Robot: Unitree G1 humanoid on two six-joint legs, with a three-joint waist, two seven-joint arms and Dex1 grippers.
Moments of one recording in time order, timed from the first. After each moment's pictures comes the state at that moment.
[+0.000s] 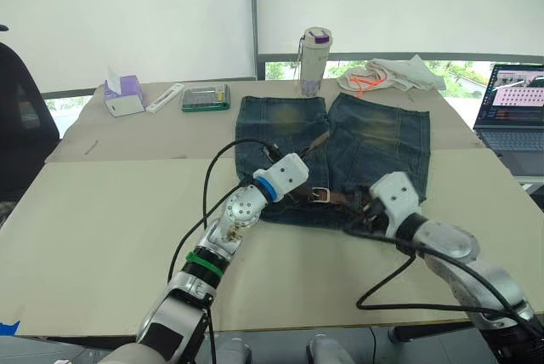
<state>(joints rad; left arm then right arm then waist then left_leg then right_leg) -0.65 0.09 -0.26 0.44 0.23 -0.30 -0.32 -0.15 -0.77 0.15 -0.39 0.29 0.39 0.37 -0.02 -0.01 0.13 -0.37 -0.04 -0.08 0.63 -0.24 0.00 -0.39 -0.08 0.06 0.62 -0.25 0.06</state>
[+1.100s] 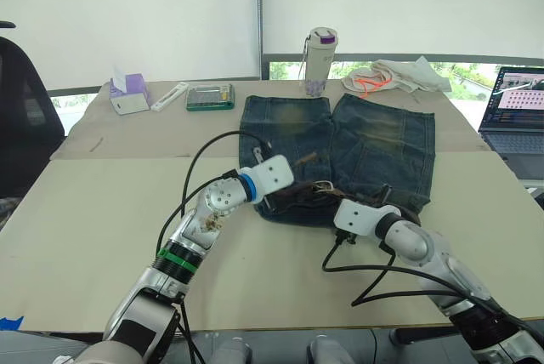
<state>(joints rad) -0.65 0.33 -0.39 0.26 0.25 -0.06 -0.58 -0.26 -0.70 0.33 -0.11 -0.44 0.07 0.31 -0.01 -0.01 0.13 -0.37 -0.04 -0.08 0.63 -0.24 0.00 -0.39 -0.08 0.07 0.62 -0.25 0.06</state>
